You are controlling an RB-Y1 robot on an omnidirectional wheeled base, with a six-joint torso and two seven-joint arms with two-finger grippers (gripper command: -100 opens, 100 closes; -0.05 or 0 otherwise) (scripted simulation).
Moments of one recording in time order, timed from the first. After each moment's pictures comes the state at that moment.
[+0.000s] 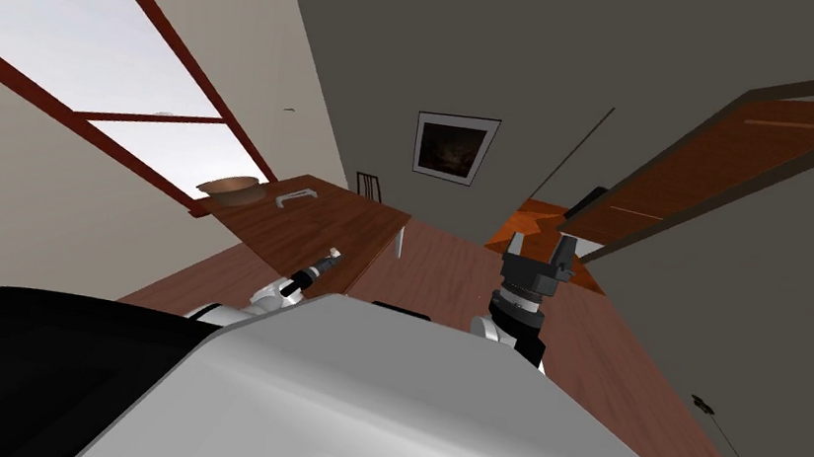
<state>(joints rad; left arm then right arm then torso) 0.02 0.56 0.01 -0.57 -0.38 -0.75 -0.33 0.52 -0.05 0.07 -2.27 -0.07 -0.62 -0.10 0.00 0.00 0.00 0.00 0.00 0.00</state>
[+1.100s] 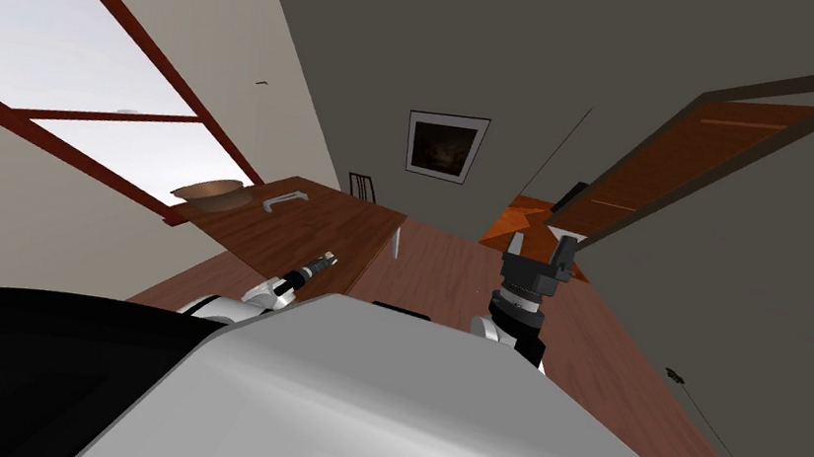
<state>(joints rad) -0.03 0.60 0.03 -0.43 -0.40 -0.76 -0.35 0.52 -0.05 0.07 -2.27 -0.07 -0.62 -0.10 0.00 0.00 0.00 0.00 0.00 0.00</state>
